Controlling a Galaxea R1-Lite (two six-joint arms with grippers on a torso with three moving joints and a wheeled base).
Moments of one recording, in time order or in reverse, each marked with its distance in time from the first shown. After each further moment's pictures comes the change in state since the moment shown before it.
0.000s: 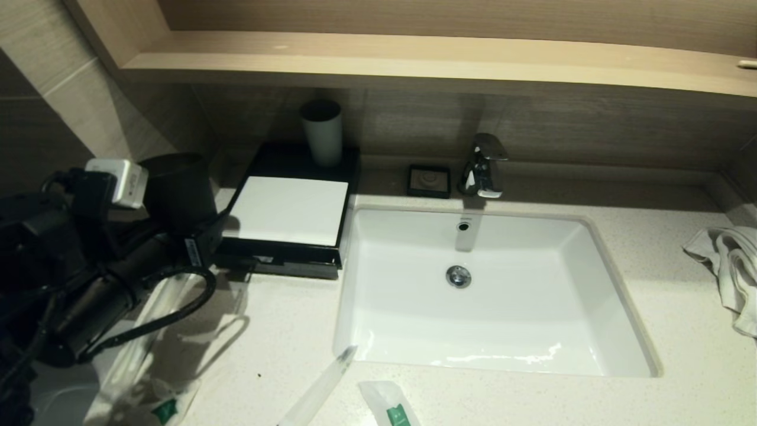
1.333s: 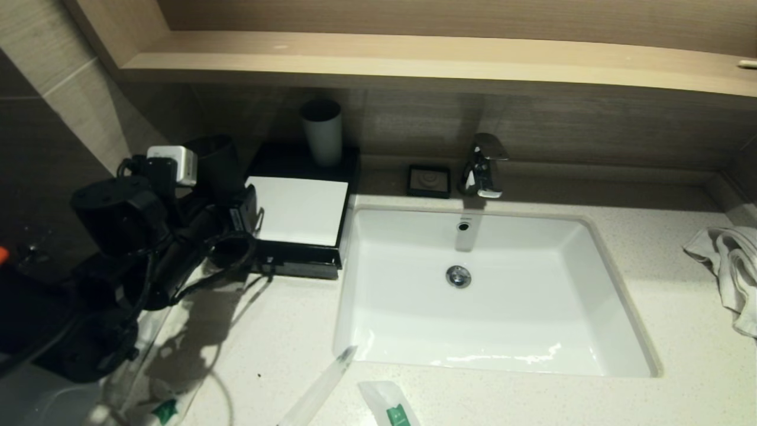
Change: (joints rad) left arm 0.001 0.295 -0.183 -0.232 0.053 0.002; right arm 0.000 0.000 0.000 0.000 0.000 0.000
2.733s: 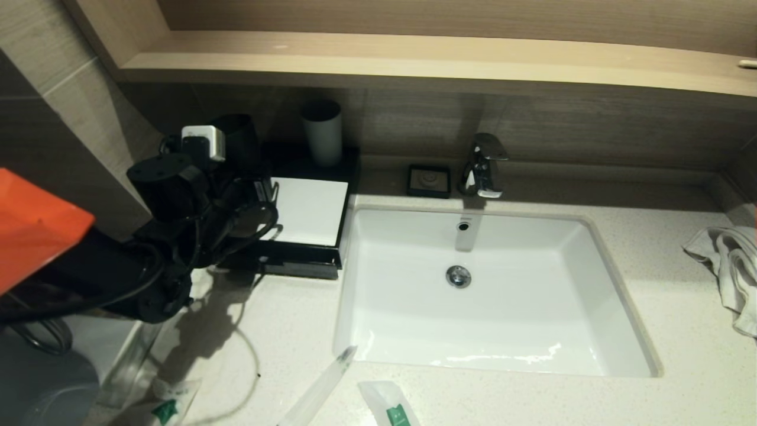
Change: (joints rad) left arm 0.007 0.179 -0.275 0.000 -0.001 0.000; right arm 0.000 0.000 0.000 0.000 0.000 0.000
